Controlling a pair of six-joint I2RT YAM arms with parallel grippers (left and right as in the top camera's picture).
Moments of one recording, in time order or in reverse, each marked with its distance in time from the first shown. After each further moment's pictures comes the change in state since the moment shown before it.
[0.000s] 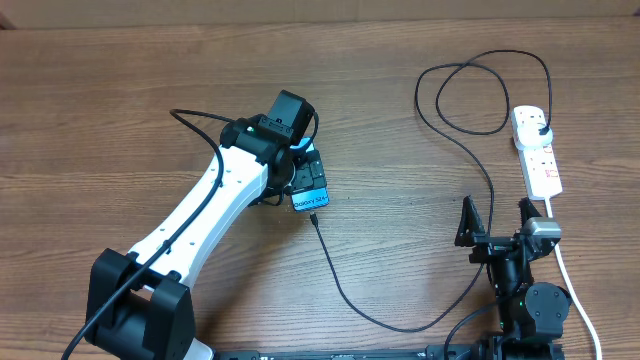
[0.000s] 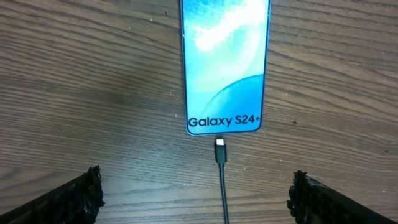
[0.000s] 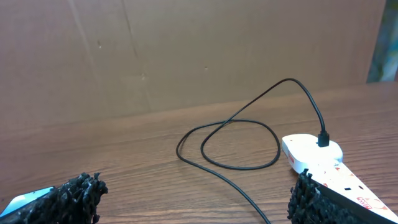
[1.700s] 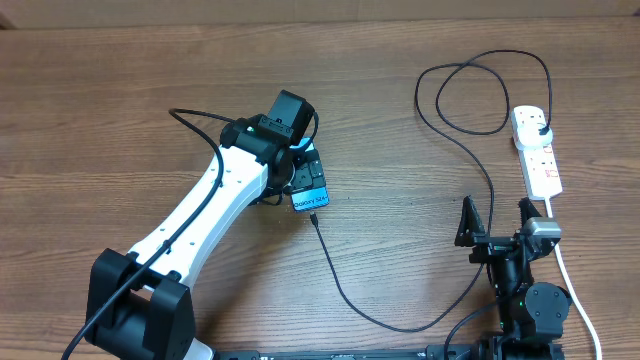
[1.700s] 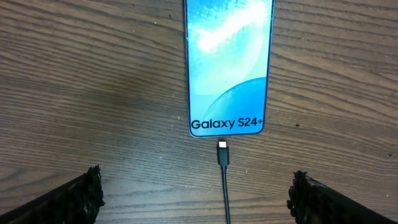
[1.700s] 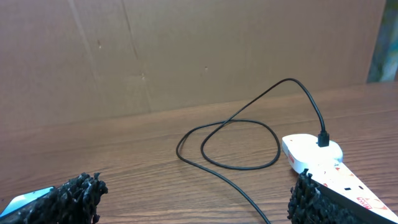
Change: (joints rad) left arm 0.000 0.000 0.000 0.000 -0.011 -0.003; right arm 0.000 0.000 0.000 0.000 0.000 0.000
